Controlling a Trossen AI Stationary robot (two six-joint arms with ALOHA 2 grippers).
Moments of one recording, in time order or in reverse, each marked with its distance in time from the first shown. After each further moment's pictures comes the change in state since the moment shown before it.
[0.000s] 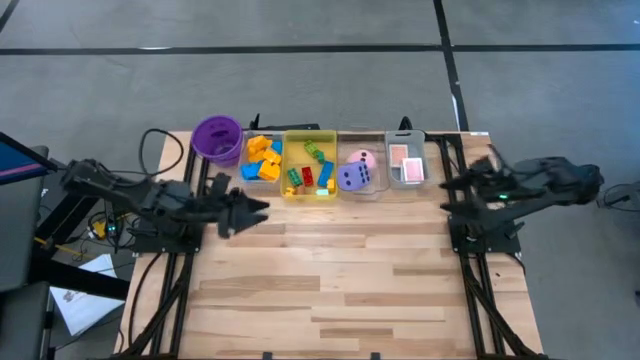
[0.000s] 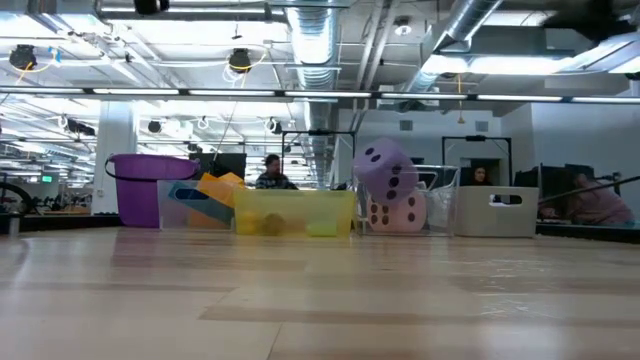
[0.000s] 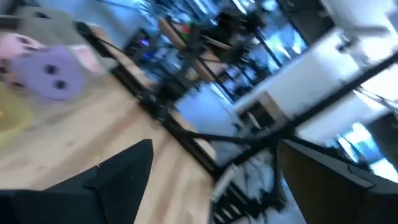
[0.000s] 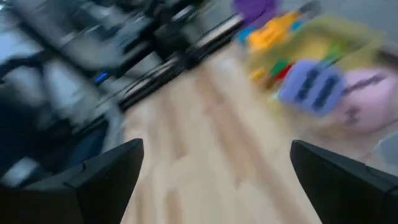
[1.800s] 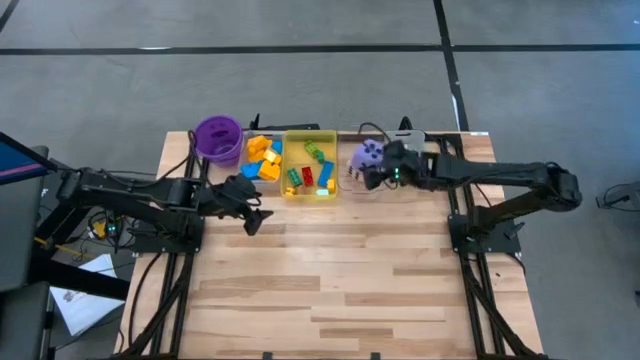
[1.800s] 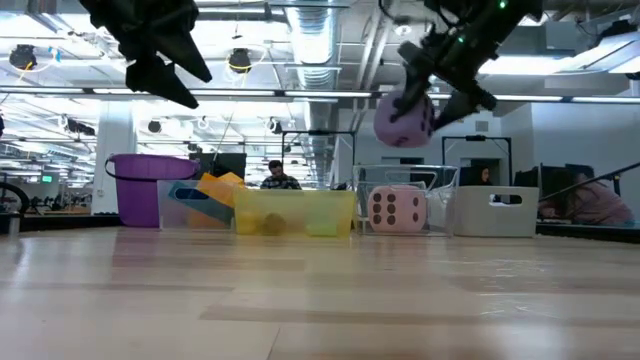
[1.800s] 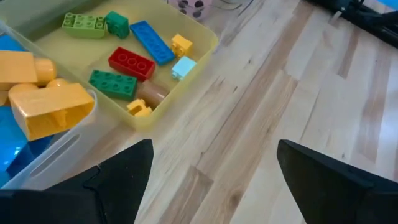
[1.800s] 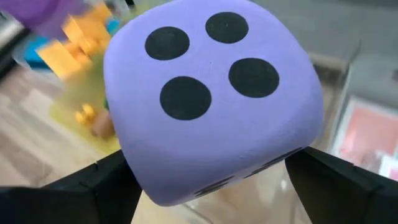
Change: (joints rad) left arm 0.219 0.141 -0.001 -0.525 0.022 0.286; right arm -0.468 0.813 0.027 0.391 0.134 0.047
